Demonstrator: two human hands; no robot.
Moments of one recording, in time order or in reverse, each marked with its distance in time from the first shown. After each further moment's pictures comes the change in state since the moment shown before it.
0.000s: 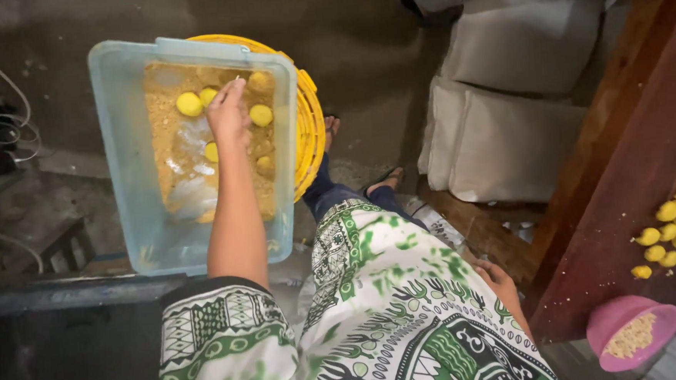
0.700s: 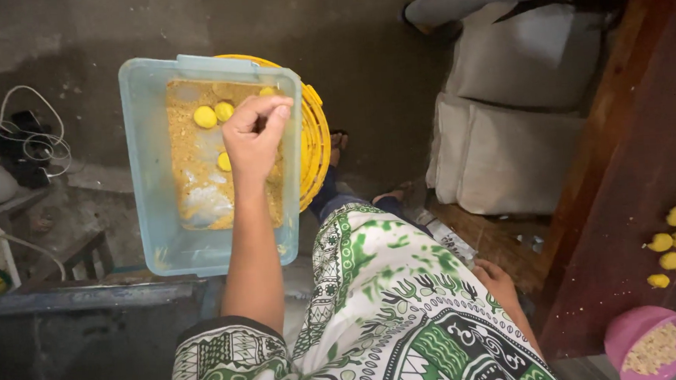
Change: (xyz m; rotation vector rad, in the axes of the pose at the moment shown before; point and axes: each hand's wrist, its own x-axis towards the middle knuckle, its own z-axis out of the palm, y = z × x) left_hand -0.186 0.121 0.065 0.262 -0.405 0.653; right_hand -0.001 -0.030 0.011 0.019 -0.028 0.009
